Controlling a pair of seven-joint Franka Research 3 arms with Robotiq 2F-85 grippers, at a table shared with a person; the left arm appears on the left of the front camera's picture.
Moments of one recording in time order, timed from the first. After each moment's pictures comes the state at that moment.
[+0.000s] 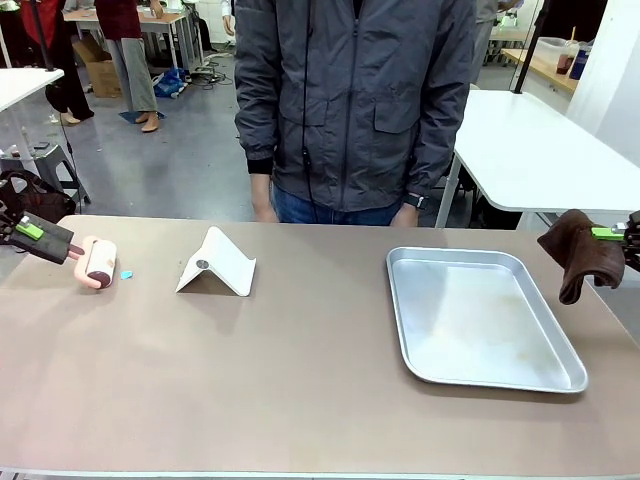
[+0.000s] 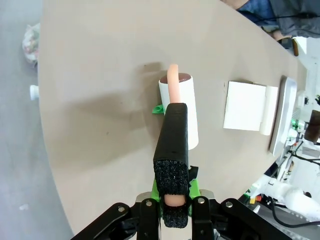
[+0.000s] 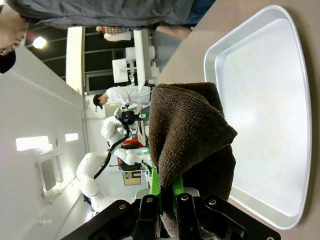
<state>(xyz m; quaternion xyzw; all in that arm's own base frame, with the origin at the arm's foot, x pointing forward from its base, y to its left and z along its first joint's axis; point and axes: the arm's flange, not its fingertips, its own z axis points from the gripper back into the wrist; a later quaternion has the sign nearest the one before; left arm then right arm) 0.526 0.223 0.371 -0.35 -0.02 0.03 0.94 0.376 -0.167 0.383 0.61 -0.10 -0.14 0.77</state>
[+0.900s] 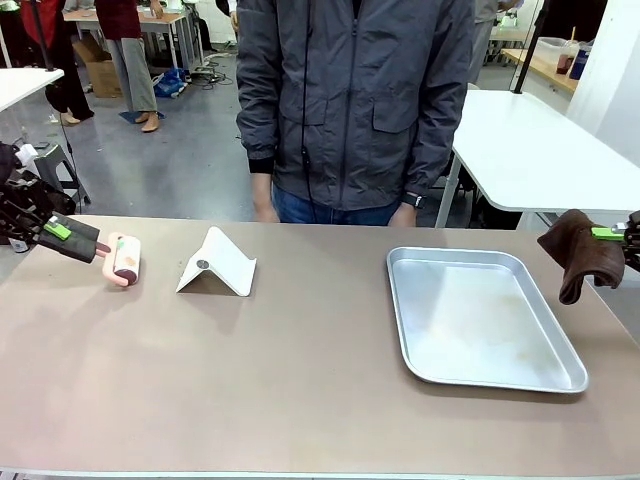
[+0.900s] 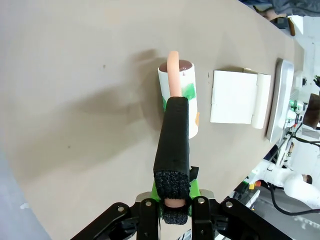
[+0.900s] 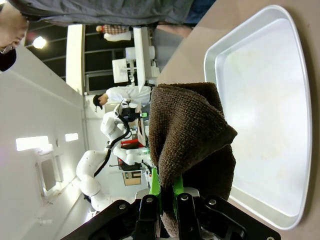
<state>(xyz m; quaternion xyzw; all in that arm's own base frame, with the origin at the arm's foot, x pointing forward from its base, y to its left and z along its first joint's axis) 0.545 0.178 0.368 -0.36 0.02 -0.01 0.93 0.376 -0.167 0.383 0.61 -0.10 -0.14 0.77</state>
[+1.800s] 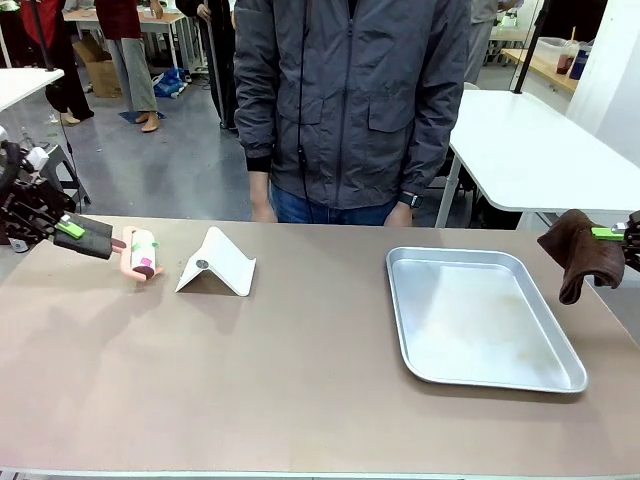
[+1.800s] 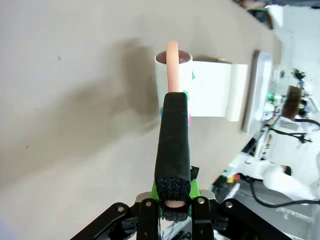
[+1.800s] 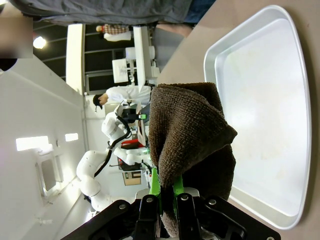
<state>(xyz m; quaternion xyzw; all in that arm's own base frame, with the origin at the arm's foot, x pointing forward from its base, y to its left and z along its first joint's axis) 0.536 0.167 0.367 -0.43 0.03 0.00 0.90 0.376 -0.167 0.383 0.61 -0.10 -0.14 0.77</state>
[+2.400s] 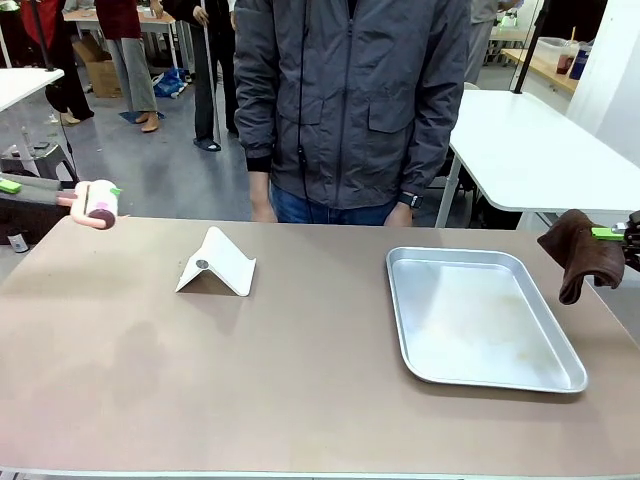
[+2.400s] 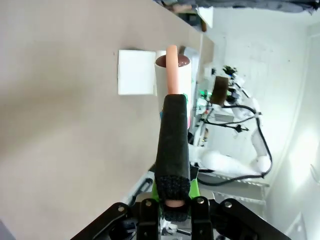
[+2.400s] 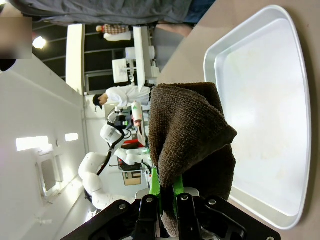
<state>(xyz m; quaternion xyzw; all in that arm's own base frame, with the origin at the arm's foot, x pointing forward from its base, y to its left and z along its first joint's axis) 0.499 0.247 0.411 -0.57 0.03 0.02 0.82 0.376 -0.167 0.383 0.61 -0.10 -0.14 0.77</state>
